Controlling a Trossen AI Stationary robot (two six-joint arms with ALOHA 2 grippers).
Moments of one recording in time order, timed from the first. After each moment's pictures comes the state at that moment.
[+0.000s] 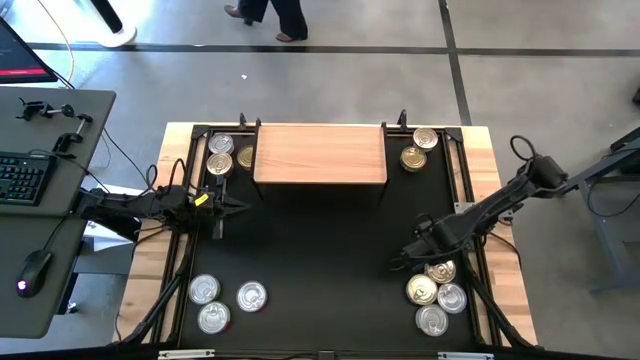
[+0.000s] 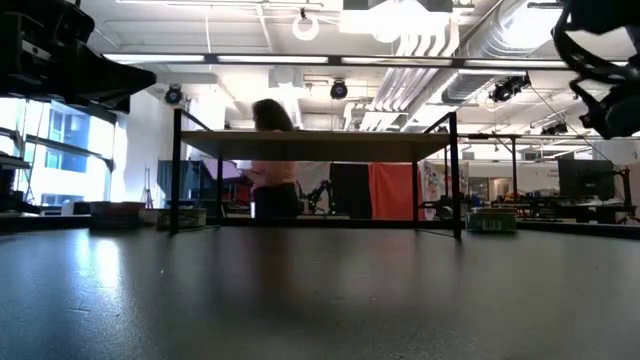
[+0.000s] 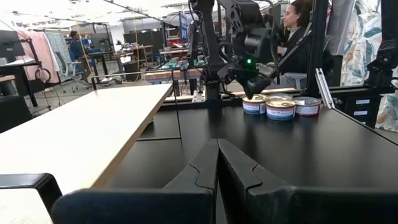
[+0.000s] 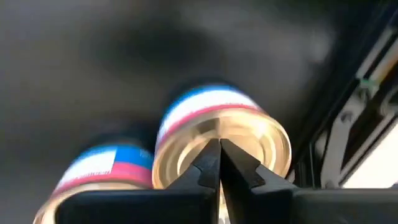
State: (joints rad) left arm -0.09 0.02 0.02 0.02 -0.14 0.11; right arm 0.50 1.36 0.77 -1.11 -0.23 1.78
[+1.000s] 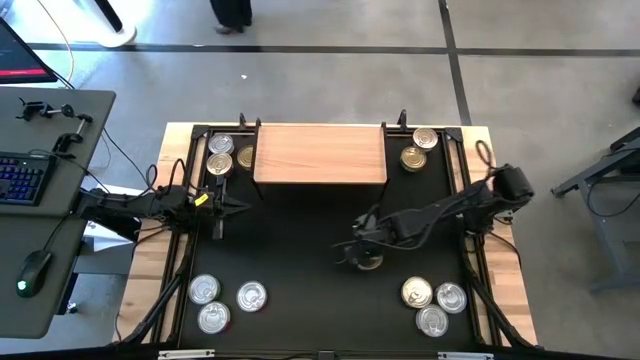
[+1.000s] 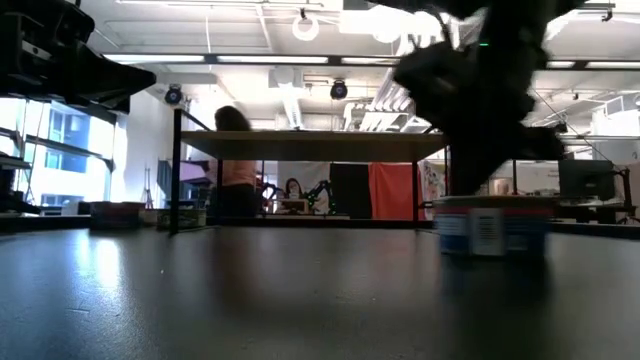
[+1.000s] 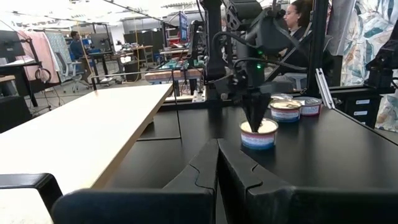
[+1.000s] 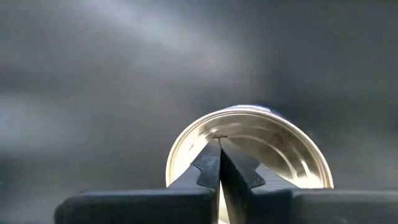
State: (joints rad) left arm -0.09 0.02 0.02 0.02 -0.14 0.11; right arm 0.28 1.72 1.06 -0.56 0.07 1.32
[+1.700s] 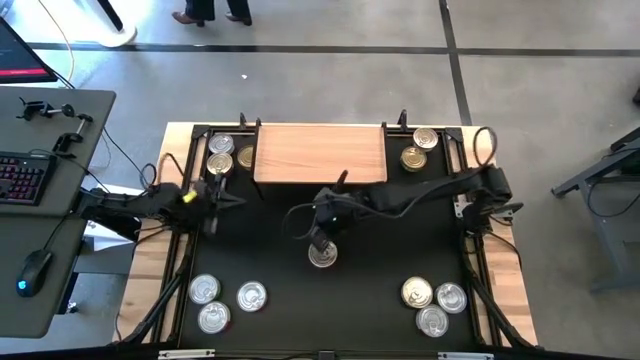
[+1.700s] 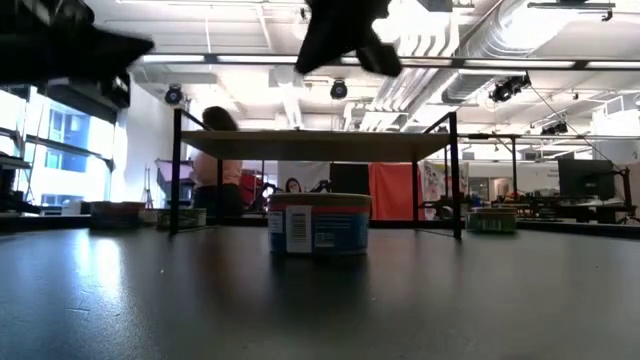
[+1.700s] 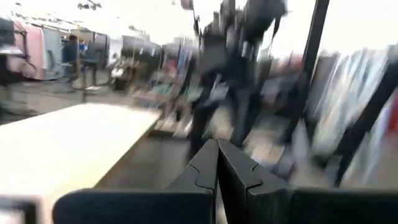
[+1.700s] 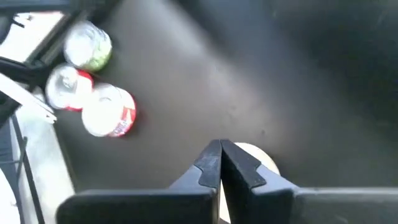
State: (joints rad) left arm -0.09 0.02 0.02 0.22 -0.13 -0.18; right arm 0.15 1.83 1.62 -0.69 0.06 0.81
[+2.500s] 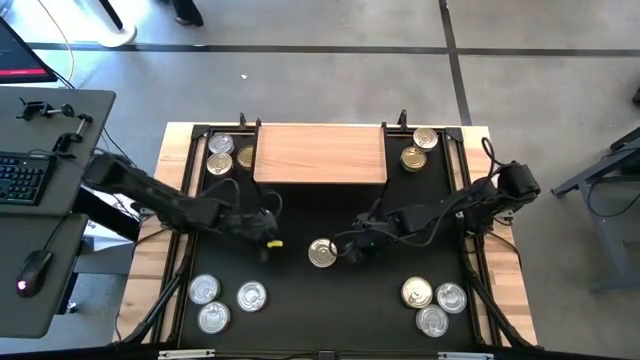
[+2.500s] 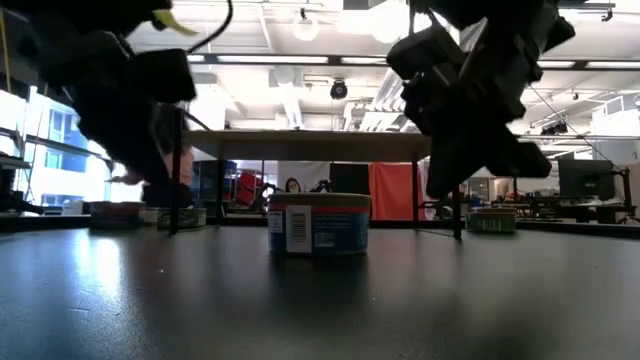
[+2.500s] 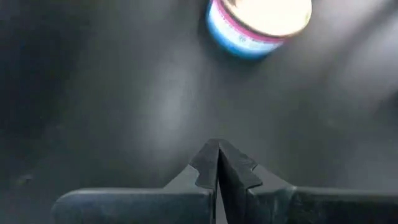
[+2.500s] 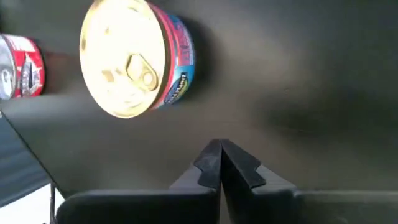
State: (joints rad) left arm -0.27 1.31 0.52 -0.07 -0.09 -0.53; right arm 0.24 1.63 0.90 -0.26 -0.03 1.29
